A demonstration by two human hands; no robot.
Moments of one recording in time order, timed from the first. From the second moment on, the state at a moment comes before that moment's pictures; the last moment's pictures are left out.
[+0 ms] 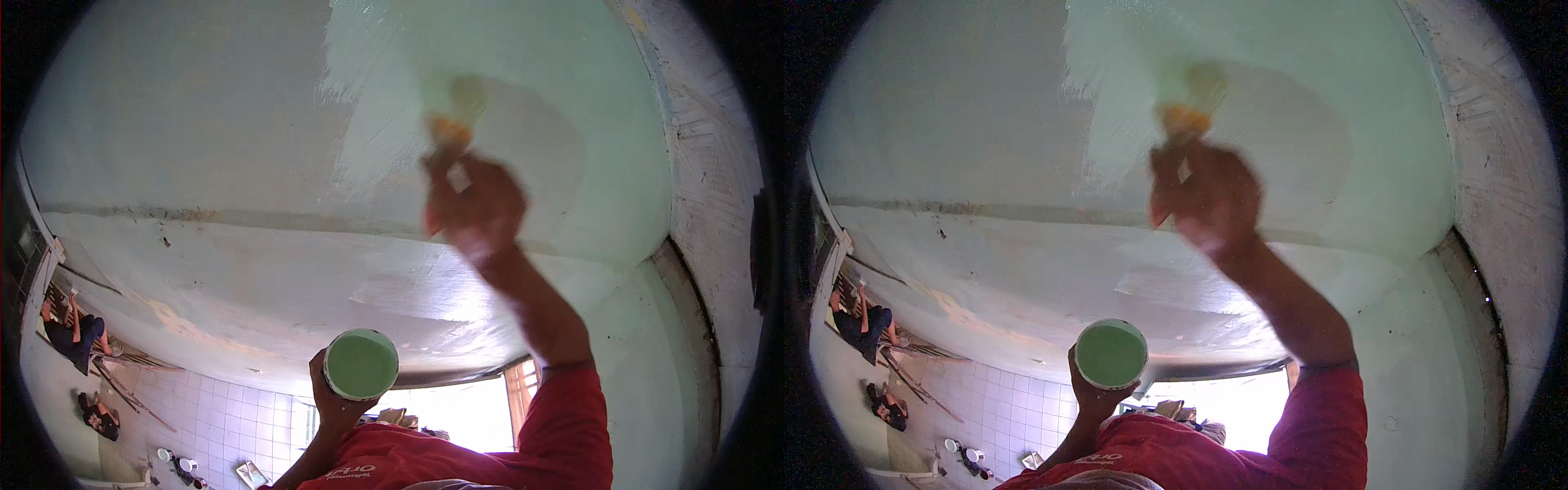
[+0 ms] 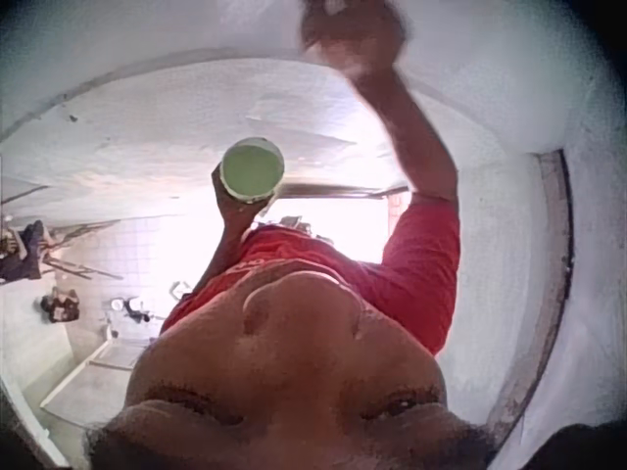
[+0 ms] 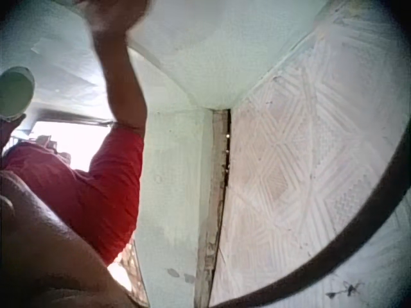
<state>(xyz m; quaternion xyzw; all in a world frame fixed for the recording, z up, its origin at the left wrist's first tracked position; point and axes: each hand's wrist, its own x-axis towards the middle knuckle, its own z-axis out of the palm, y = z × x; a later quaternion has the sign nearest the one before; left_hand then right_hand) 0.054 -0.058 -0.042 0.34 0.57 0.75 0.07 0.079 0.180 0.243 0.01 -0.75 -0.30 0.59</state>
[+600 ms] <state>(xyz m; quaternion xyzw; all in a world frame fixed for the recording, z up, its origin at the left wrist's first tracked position) 0.060 -0.056 -0.038 0.33 0.56 0.75 0.12 0.131 0.216 0.313 0.03 -0.66 -0.18 0.73</state>
